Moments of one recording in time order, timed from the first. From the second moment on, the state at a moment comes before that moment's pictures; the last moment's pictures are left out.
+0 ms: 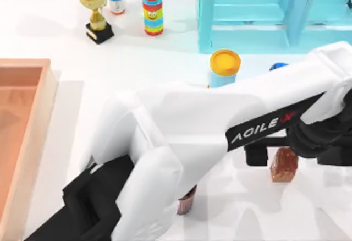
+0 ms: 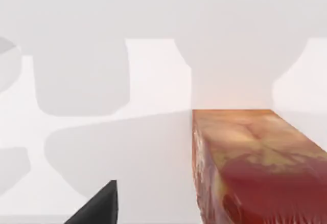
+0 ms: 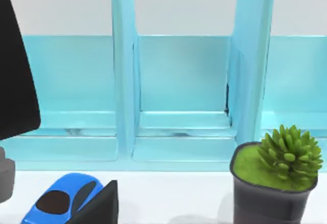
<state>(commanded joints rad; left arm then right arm) -1.09 2.61 2.44 -1.31 -0.17 -1.05 0.00 0.00 0.00 0.00 0.00 0.00</state>
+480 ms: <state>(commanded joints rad) -1.08 2.61 2.30 -1.16 -0.17 -1.04 0.00 0.00 0.00 0.00 0.00 0.00</state>
